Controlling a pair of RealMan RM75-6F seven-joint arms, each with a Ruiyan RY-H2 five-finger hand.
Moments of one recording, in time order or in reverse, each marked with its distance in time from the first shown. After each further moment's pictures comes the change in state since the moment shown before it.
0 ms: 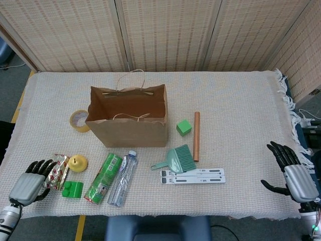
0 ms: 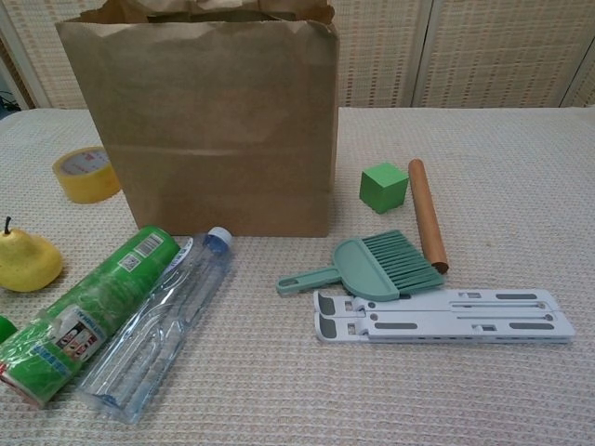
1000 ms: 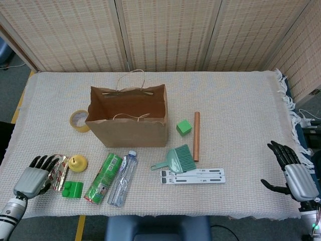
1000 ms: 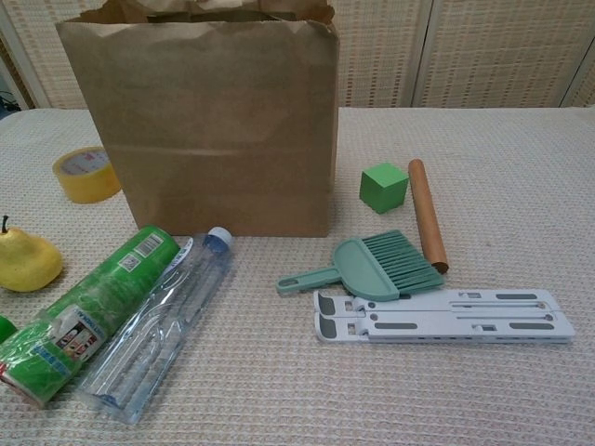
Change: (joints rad) left arm -0.052 -0.044 -0.003 0.114 -0.014 -0.035 0.025; right arm 0.007 0.013 0.003 -0.023 0.023 -0.021 0.014
